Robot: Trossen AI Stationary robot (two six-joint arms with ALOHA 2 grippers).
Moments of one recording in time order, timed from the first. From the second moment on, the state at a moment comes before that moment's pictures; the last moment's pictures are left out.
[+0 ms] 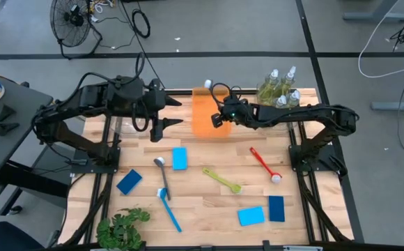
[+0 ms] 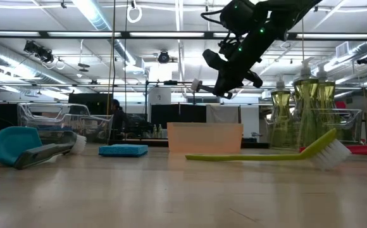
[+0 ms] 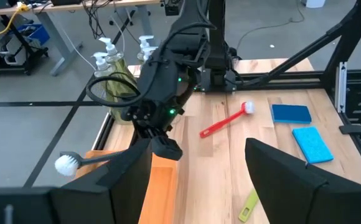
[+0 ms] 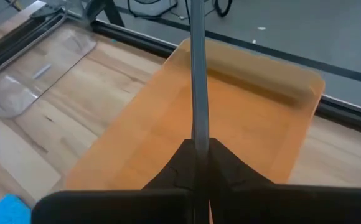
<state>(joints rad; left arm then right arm) 0.04 1.34 1.78 -0.86 -0.13 0.08 -0.25 1.55 1.02 -0.18 0.45 0.58</state>
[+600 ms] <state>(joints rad) 0.04 1.34 1.78 -0.84 -0.14 0.07 -0.31 1.73 0.99 -0.02 0.33 0.59</state>
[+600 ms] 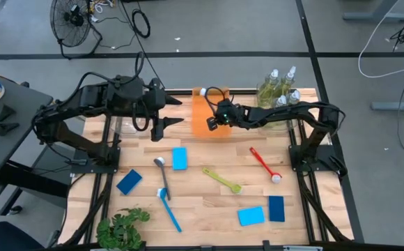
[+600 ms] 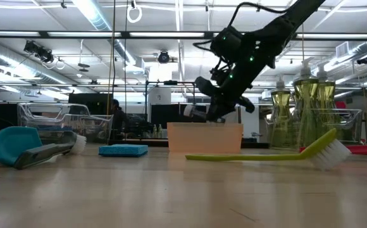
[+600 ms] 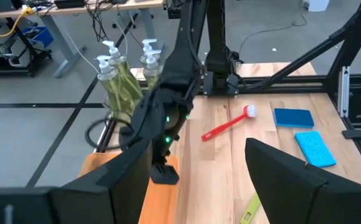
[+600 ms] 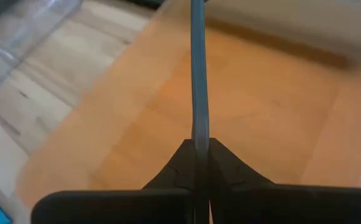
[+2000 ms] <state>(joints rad) 0.04 1.34 1.78 -0.84 -0.14 0.06 -0.02 1.37 0.99 -0.35 0.04 0.26</state>
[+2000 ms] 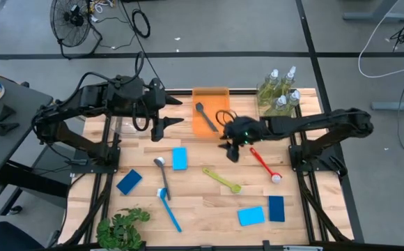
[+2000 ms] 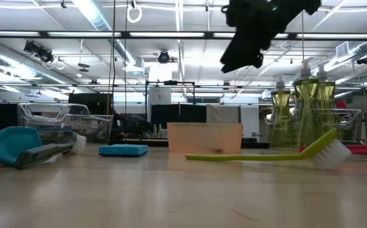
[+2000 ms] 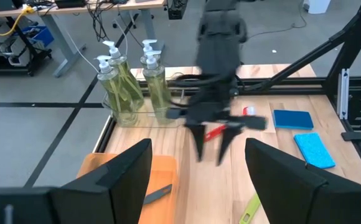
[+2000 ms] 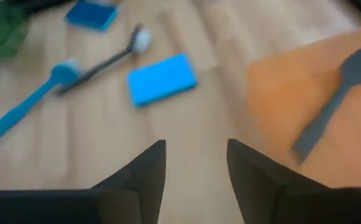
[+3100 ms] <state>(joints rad) 0.04 1.34 1.78 -0.84 -0.14 0.03 0.36 1.68 0.99 -0.40 0.06 0.54</state>
